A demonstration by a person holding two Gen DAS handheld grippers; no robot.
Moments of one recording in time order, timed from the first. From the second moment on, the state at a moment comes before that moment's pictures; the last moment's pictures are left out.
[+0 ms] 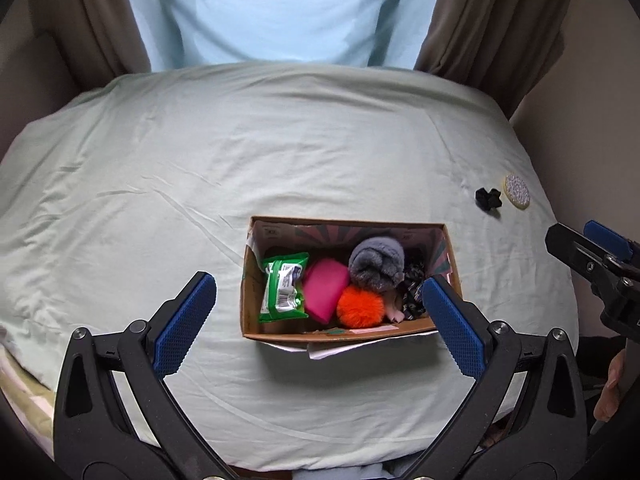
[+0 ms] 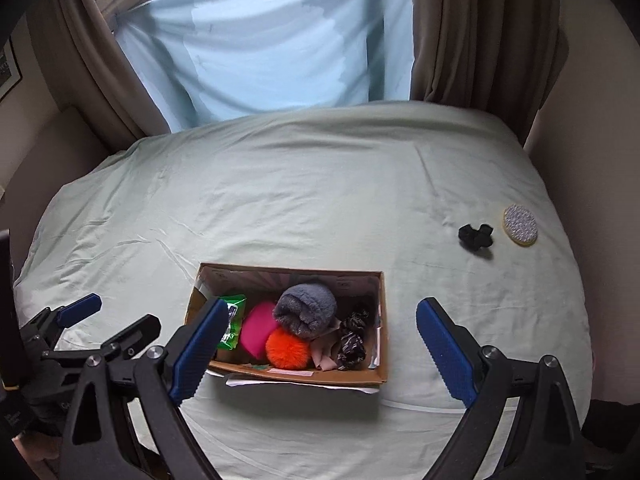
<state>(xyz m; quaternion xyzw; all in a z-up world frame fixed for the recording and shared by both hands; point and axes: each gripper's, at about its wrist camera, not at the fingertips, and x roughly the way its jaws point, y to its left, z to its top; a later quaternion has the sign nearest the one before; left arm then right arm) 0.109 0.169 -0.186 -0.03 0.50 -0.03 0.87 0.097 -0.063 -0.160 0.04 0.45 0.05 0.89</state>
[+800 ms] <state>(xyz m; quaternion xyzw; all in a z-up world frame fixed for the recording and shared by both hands) 0.103 -0.066 -0.127 -0.02 0.41 -0.06 0.91 0.091 -0.327 -0.149 0.09 0.39 -0.02 0.92</state>
